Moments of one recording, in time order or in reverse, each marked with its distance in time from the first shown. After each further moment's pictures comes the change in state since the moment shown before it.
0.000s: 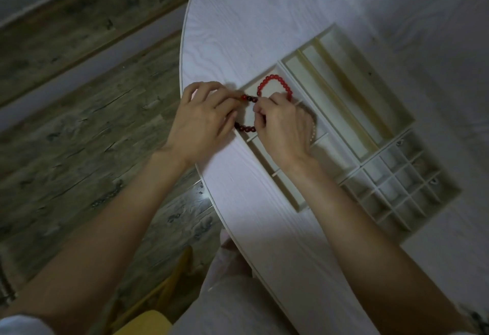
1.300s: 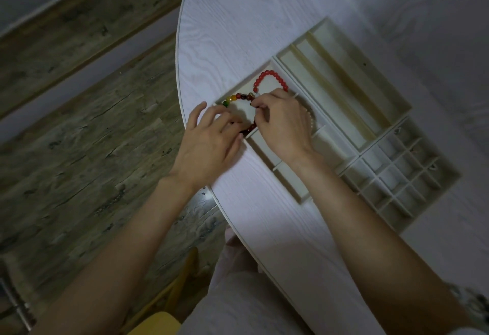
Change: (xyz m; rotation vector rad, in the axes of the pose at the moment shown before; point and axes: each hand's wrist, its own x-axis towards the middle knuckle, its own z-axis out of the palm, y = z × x) left_hand -0.029 0.029 -0.002 -0.034 -0.085 -0.012; right_hand -0.002 0.003 -0.008 0.216 -0.150 0.137
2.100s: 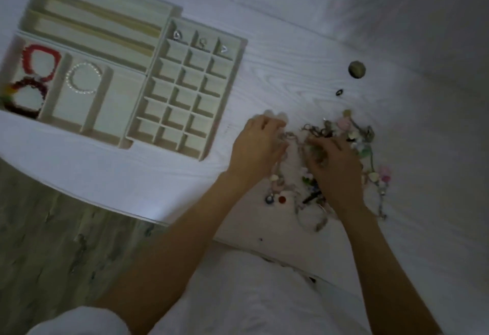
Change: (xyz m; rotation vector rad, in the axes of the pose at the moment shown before) left_hand -0.029 0.357 0.098 -0.494 -0.342 0.233; right_hand -0.381 0.208 -0.103 -0.045 0.306 0.689
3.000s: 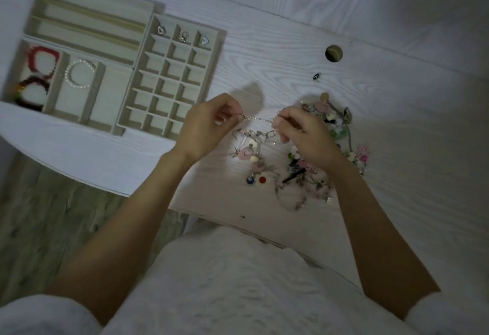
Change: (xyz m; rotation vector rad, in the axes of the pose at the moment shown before) left_hand -0.006 0.003 -0.064 -0.293 -0.064 -0.100; right_hand 0.022 -0.014 -0.039 0.659 -0.361 -0.026
